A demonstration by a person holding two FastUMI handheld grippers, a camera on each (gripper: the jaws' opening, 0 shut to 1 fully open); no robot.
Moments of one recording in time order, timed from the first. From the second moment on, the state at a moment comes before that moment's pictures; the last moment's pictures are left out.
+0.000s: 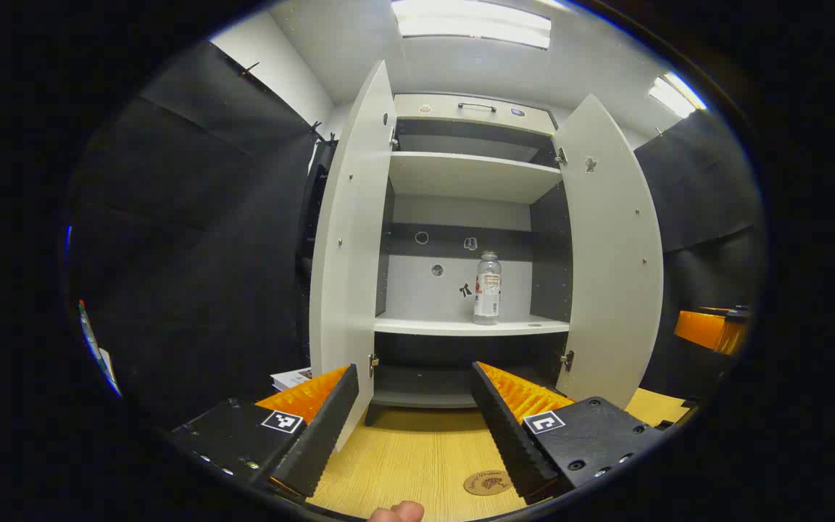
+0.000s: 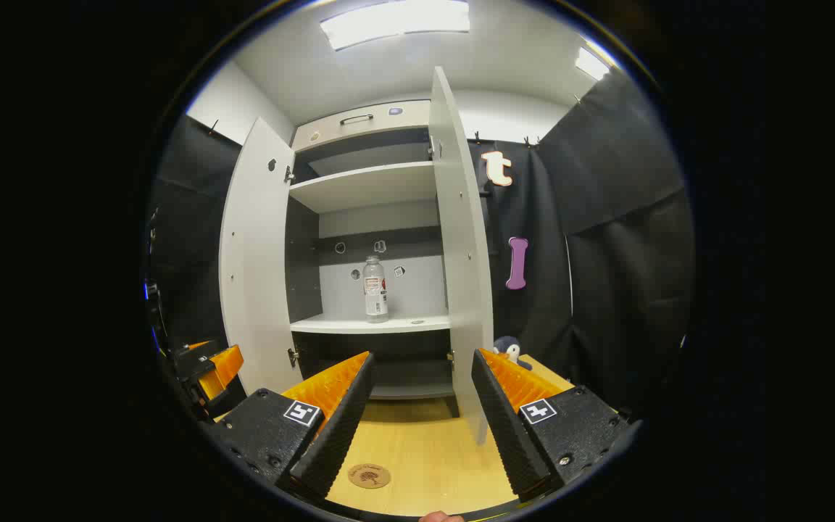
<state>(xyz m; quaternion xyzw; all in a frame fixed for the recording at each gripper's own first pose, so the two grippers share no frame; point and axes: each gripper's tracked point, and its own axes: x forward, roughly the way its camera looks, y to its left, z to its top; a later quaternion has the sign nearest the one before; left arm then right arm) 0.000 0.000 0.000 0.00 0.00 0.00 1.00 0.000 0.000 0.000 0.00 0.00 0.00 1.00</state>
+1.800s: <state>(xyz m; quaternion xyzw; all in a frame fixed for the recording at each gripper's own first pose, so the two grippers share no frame) 0.175 -0.105 0.036 -0.01 -0.02 -0.14 0.99 0.024 -0.009 0.008 -0.02 0.00 -0.02 1.00</state>
